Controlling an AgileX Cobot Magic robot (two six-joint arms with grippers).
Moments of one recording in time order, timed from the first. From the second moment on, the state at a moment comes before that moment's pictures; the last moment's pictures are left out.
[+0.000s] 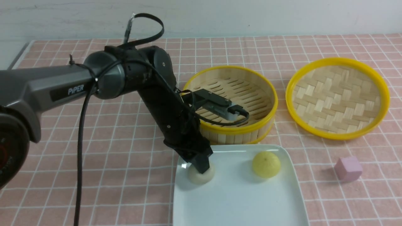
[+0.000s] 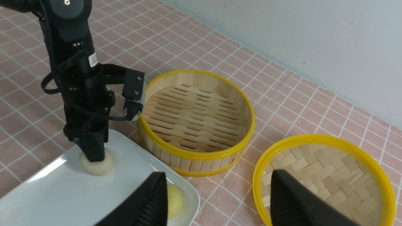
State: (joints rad) right arm 0.46 0.71 -1.00 0.11 0.75 -0.26; left arm -0.48 1.99 -1.46 -0.38 0.99 0.56
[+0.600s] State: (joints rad) right arm 0.46 0.71 -1.00 0.11 0.54 -0.26; left arm -0.48 1.62 -1.71 -0.08 1.01 0.18
